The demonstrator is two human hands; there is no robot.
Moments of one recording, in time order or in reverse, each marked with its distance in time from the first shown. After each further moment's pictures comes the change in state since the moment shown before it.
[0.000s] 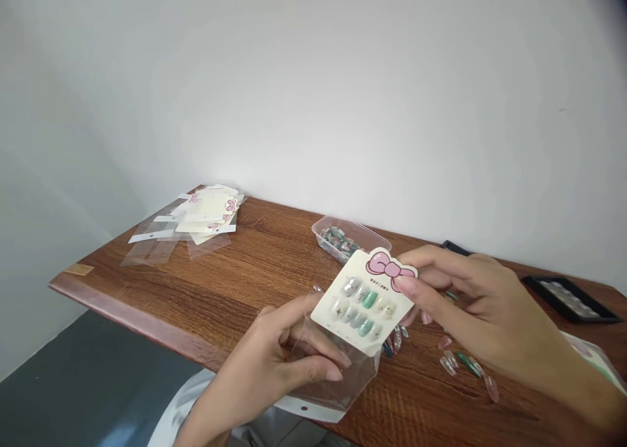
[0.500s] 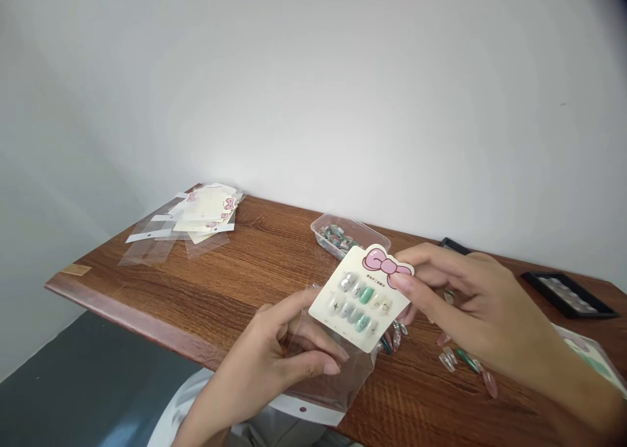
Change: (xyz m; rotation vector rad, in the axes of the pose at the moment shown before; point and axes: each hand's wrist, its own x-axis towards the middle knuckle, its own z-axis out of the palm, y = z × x) left_hand 0.002 -0.001 0.000 -0.068 -0.012 0.019; right_hand 0.000 -0.003 0.003 -0.043 0.005 0.039
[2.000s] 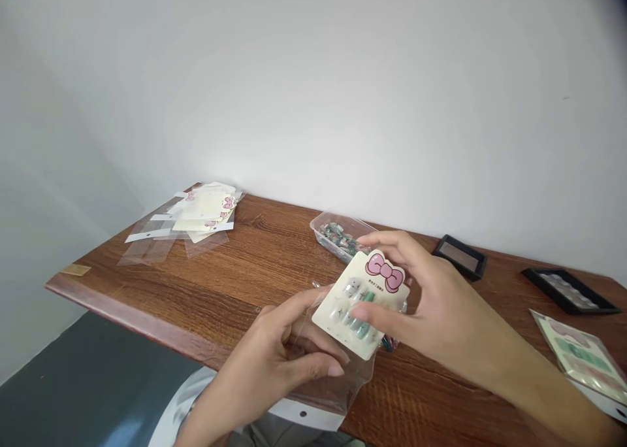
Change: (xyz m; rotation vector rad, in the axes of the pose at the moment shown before) left_hand -0.003 0.003 0.003 0.014 0.018 -0.061; right_hand 0.008 -0.007 0.023 -0.068 0.010 0.168
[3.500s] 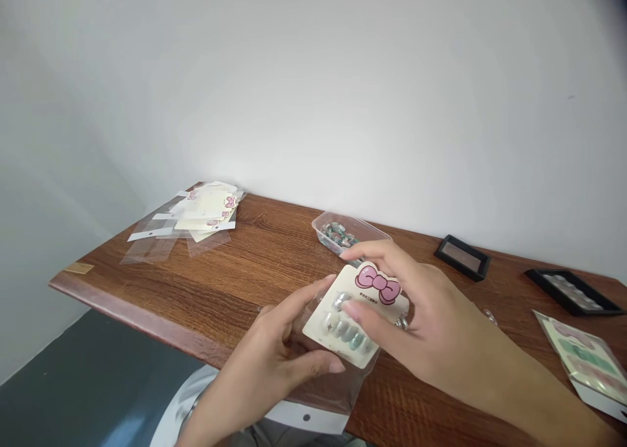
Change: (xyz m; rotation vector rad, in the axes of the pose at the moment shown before) left_hand -0.002 -0.007 -0.002 0.024 0.059 -0.013; right_hand -0.003 -0.022 0.005 -0.038 -0.089 -0.084
